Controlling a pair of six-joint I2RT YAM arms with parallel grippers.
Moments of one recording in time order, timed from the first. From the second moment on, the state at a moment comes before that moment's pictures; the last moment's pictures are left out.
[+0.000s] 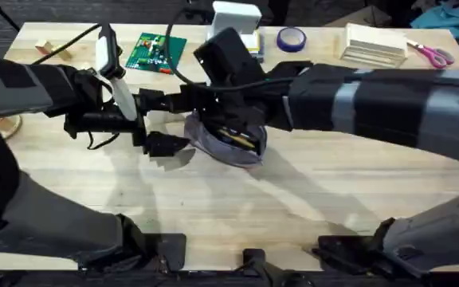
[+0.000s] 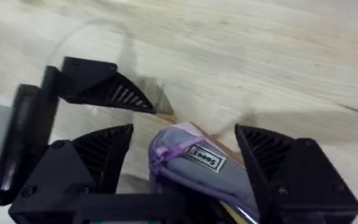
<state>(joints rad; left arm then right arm) 0.35 1.70 0.86 -0.84 1.09 1.51 0.85 1.78 1.20 -0.20 0.10 0.57</state>
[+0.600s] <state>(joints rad) 0.35 1.70 0.86 -0.84 1.09 1.51 0.85 1.83 1.20 -0.18 0.06 0.59</state>
